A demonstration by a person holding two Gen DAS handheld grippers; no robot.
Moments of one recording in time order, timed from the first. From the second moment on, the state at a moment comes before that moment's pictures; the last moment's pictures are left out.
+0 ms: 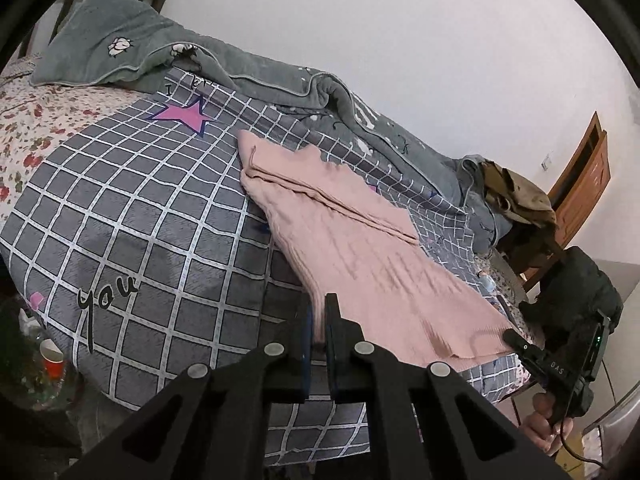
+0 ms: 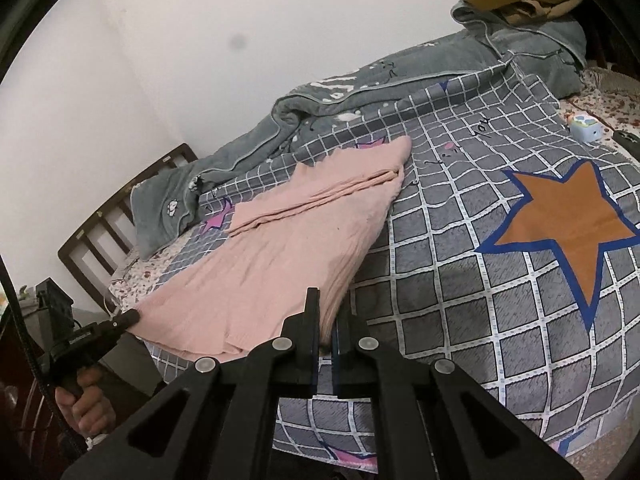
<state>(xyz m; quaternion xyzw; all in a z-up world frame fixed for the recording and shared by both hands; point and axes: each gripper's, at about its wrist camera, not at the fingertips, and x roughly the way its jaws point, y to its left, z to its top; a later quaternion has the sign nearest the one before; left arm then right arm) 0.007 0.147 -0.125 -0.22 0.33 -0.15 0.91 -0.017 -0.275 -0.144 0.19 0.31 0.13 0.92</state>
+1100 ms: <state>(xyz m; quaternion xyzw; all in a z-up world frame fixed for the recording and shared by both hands) 0.157 0.148 -0.069 -0.23 0.32 -0.14 0.91 0.115 -0.300 -0.093 0.30 0.29 0.15 0.90</state>
